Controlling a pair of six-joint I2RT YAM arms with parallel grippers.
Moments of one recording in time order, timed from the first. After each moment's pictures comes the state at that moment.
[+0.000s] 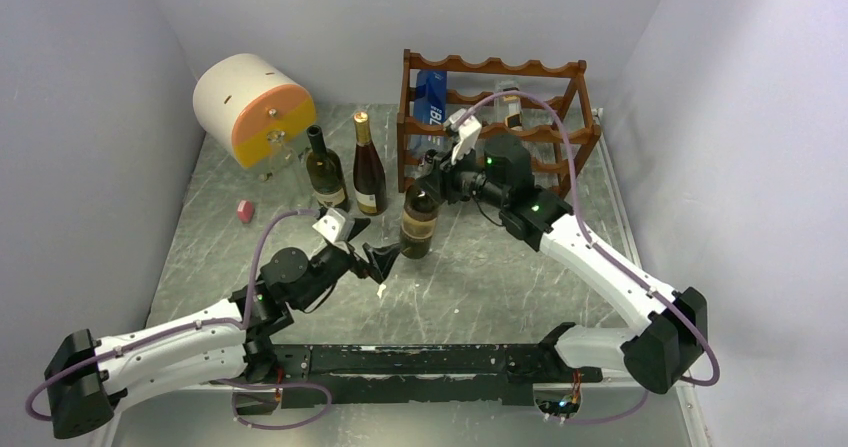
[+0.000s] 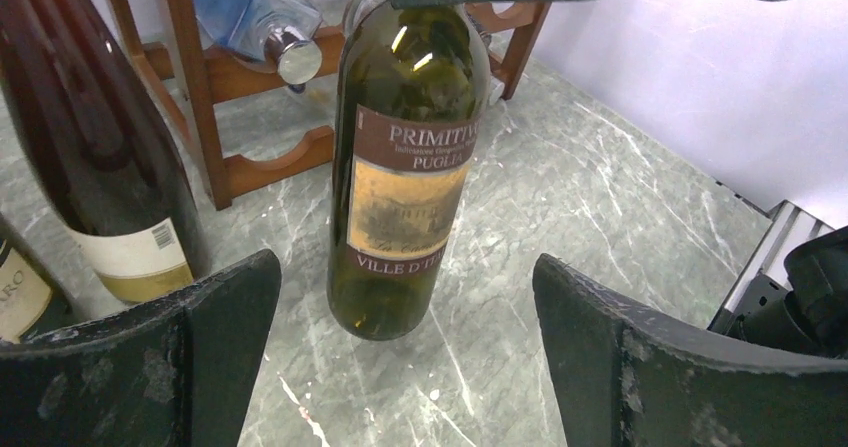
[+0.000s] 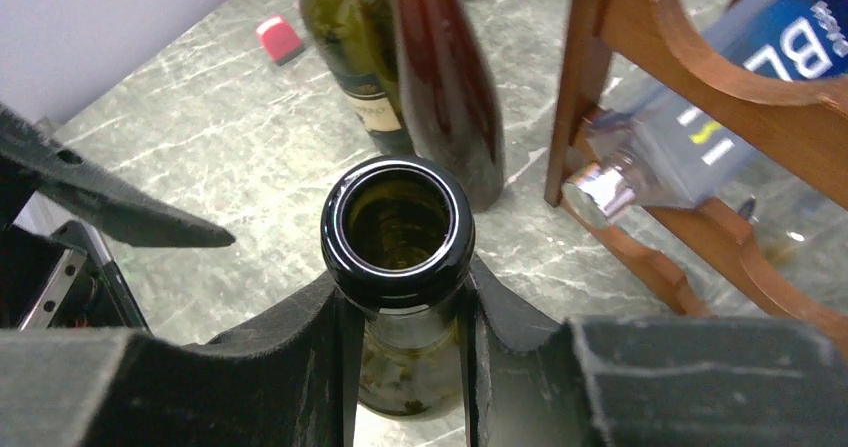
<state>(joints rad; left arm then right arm) -1.03 0.76 0.38 0.42 -0.28 -0.21 0.62 1.23 1.08 -0.13 -0.27 0.11</state>
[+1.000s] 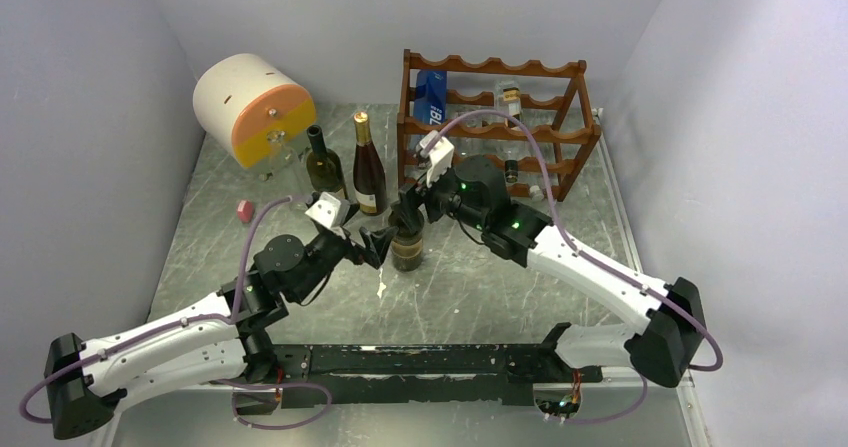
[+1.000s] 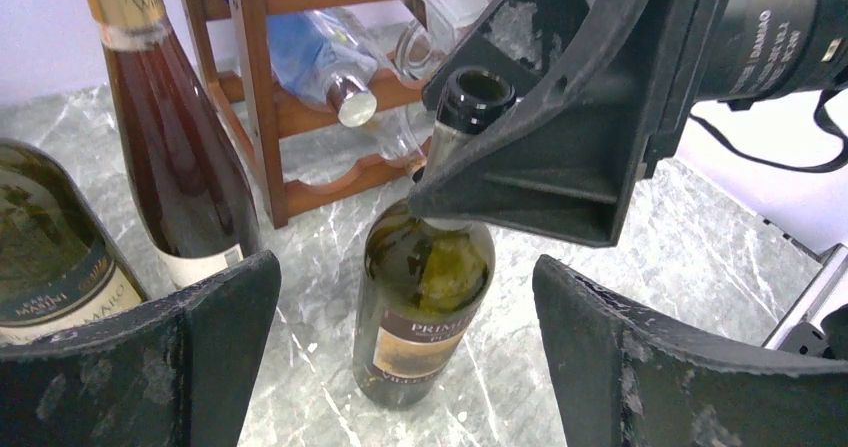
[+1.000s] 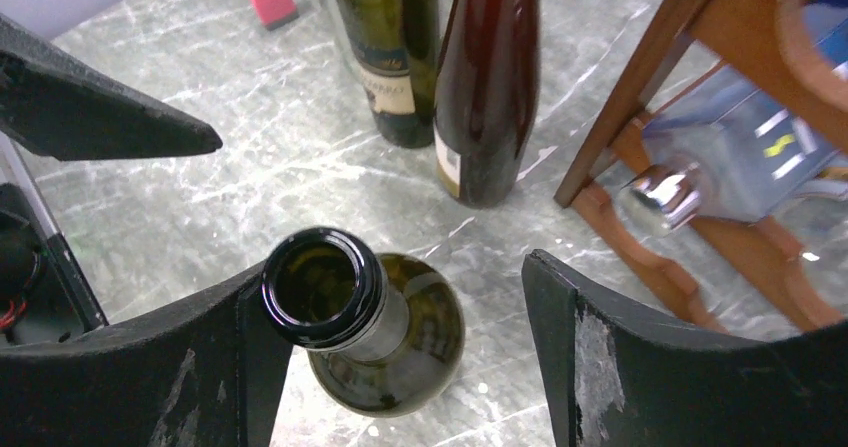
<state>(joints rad) -1.03 0.74 0.52 0.23 -0.39 -0.18 0.83 1.25 1.00 -0.05 -0.07 0.01</state>
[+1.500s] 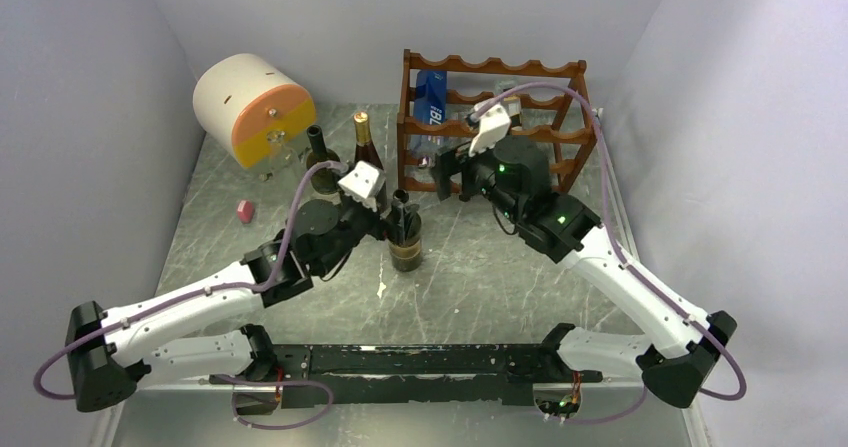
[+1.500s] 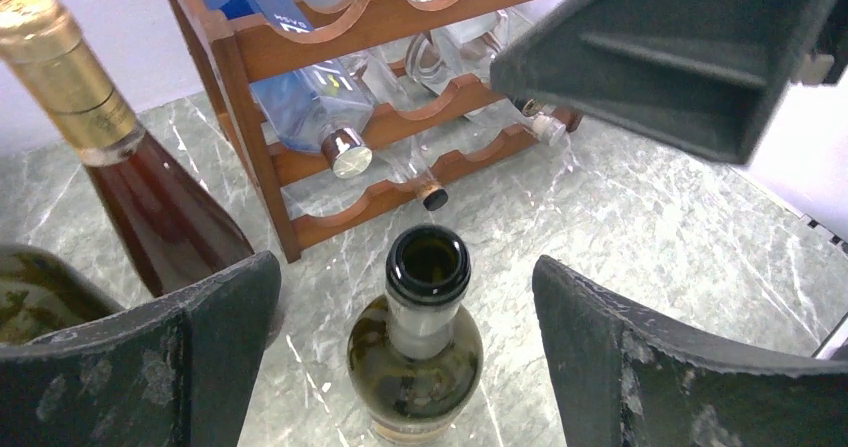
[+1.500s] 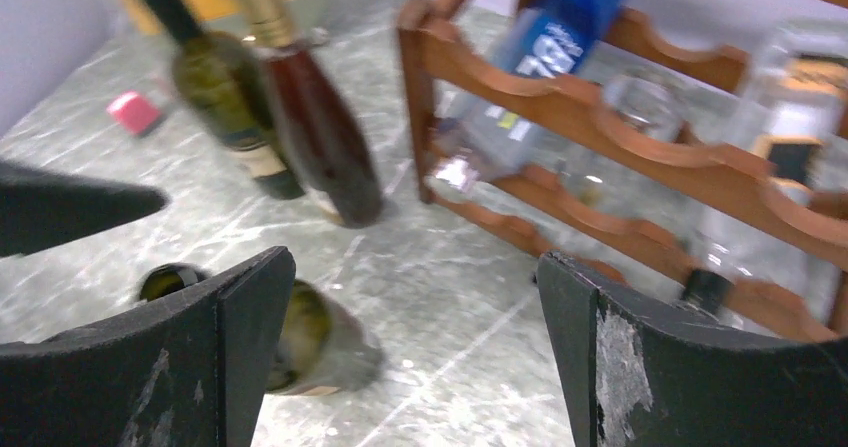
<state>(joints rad) -1.03 0.97 0.79 0.14 -0.40 -0.11 0.79 1.13 1.21 -0.33 0.23 0.09</state>
